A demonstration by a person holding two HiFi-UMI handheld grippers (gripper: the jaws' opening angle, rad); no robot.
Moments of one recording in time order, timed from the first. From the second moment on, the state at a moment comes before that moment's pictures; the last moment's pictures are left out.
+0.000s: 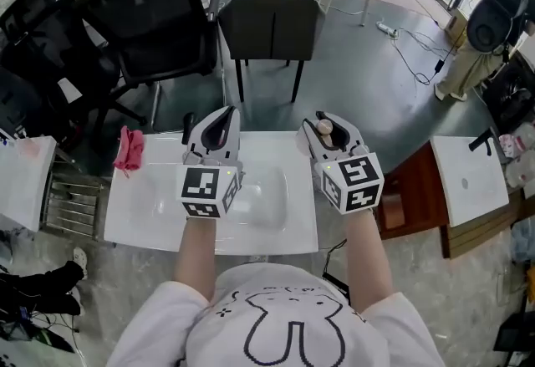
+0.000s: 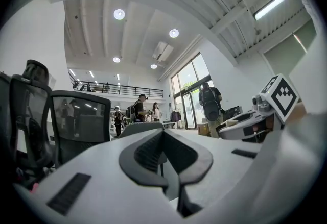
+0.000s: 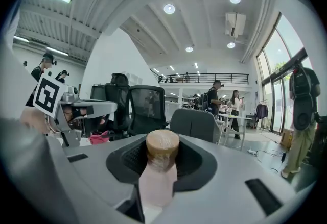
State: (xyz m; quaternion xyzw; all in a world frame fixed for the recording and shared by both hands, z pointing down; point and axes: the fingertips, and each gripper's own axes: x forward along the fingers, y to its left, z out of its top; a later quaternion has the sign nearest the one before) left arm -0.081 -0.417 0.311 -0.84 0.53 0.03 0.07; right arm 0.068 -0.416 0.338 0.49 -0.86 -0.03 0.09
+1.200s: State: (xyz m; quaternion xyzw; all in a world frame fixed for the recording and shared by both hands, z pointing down) left arm -0.176 -0.390 0.238 -0.78 0.61 0.02 0.16; right arm 0.078 -0.401 0.267 0.52 -0.85 -0.08 0.03
